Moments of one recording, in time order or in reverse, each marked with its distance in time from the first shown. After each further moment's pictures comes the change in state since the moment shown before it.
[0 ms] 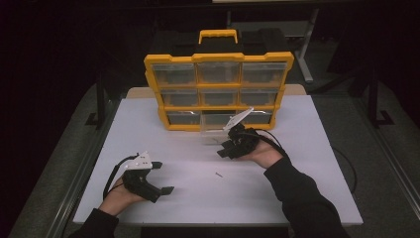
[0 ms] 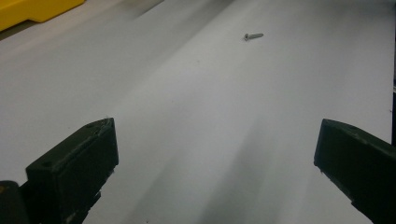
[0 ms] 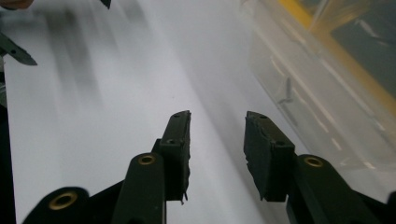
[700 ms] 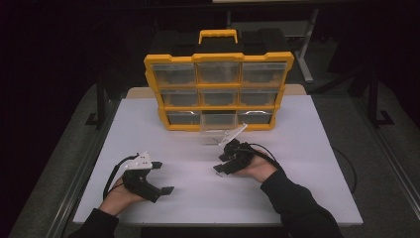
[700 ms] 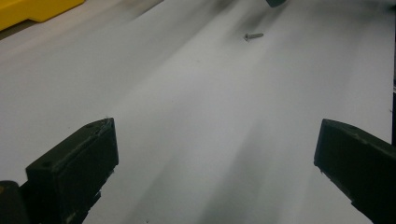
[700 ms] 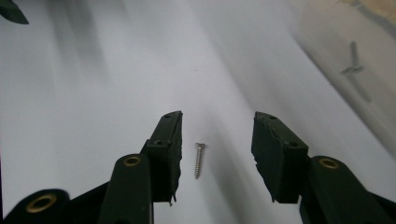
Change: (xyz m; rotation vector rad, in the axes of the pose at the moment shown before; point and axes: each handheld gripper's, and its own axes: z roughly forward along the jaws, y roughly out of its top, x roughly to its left) left arm 0.000 0.000 0.000 -0.001 0.000 0.002; right arm 0.018 -0.025 0.032 0.027 0.022 -0.013
